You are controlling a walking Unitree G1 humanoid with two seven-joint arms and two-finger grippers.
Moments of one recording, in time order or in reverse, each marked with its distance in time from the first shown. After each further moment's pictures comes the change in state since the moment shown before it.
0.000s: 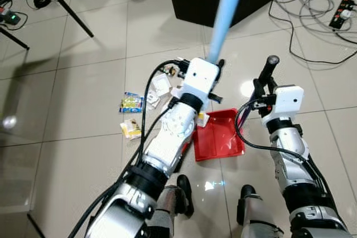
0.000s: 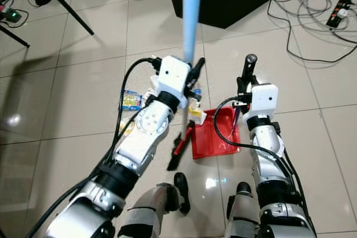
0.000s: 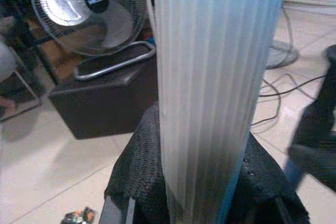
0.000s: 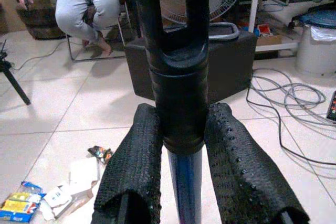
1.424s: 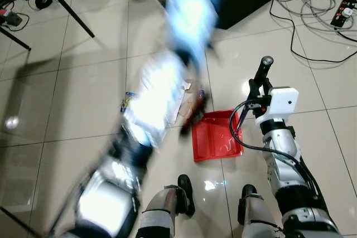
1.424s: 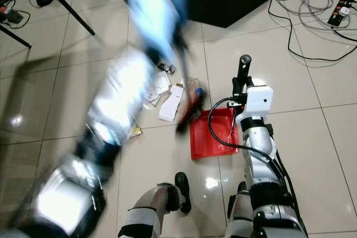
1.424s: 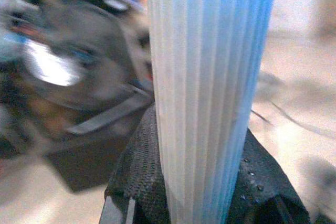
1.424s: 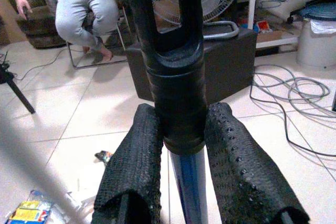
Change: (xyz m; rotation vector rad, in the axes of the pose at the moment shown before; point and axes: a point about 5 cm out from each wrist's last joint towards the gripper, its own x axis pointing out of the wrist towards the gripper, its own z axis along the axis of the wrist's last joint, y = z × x) left arm 0.018 0.017 0.058 0.101 -0.119 -0.124; right arm -0.003 0.013 -0.002 0.047 -0.008 -0.021
